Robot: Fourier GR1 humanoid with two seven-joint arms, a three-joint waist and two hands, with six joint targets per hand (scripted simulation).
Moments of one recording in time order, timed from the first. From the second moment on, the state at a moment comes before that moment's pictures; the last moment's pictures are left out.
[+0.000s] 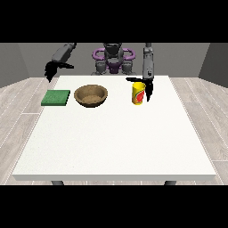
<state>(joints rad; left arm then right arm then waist) -0.52 0.13 0.21 -0.85 0.01 0.10 -0.68 -0.33 -0.28 -0.26 -1.25 -0.21 0.27 -0.36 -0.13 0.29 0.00</state>
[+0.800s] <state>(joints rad) -0.60 0.17 0.19 -0.71 -0.20 0.49 -0.75 -0.36 -0.40 -0.34 -1.17 -0.28 0.38 -0.37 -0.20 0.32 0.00</state>
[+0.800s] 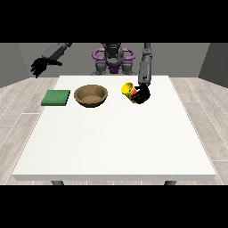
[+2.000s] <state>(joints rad) -0.70 0.02 -0.33 -0.81 -0.91 0.55 0.07 -0.26 -0.49 -0.42 -0.70 -0.22 0.40 -0.51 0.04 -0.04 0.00</state>
